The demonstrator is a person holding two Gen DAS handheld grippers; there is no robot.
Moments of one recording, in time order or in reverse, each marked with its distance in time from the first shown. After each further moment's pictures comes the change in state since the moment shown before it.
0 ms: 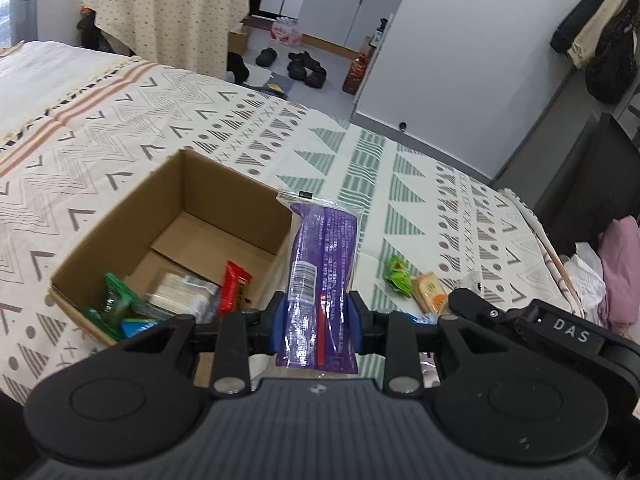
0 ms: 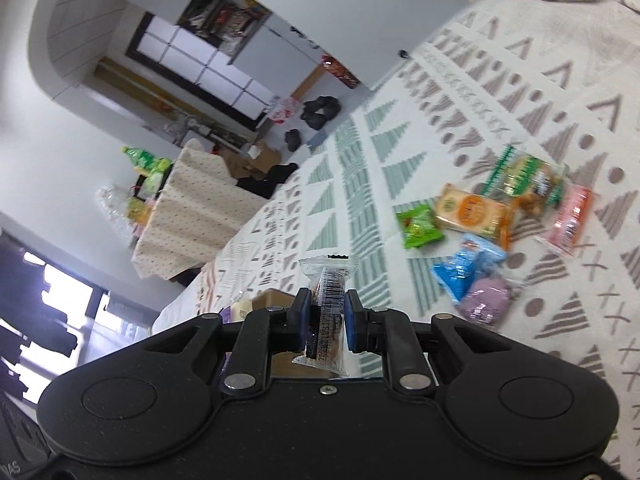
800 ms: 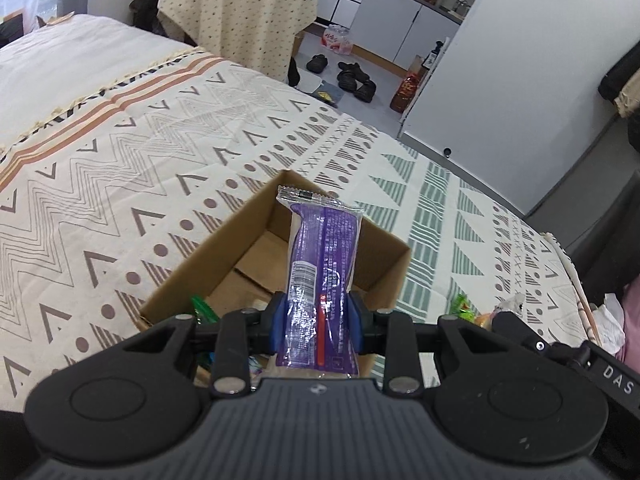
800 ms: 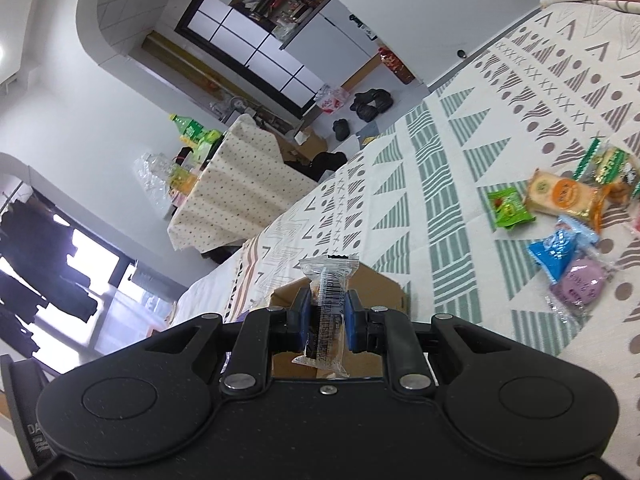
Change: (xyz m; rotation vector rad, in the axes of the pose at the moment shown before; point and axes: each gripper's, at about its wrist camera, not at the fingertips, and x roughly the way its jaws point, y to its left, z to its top) left arm 0.002 0.087 0.026 -0.132 -0.016 0.060; right arm 0.024 0.053 -0.033 -0.099 0.015 0.098
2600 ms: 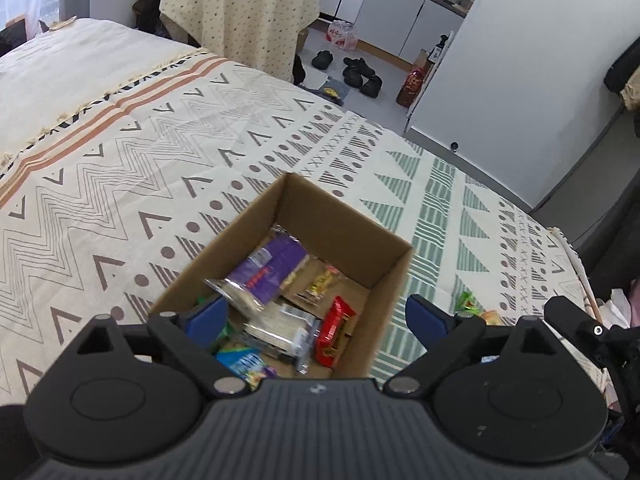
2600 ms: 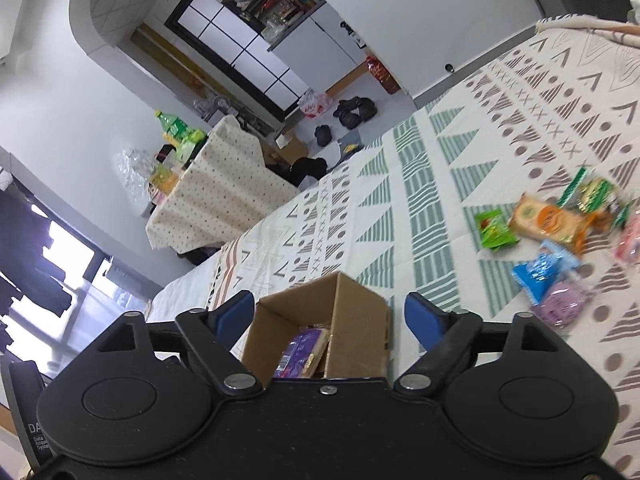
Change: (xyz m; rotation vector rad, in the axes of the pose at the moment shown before) left arm -0.009 -0.014 0.001 0.021 0.014 0.031; right arm -0.013 0.015 0.013 -0.039 -0.019 -0.093
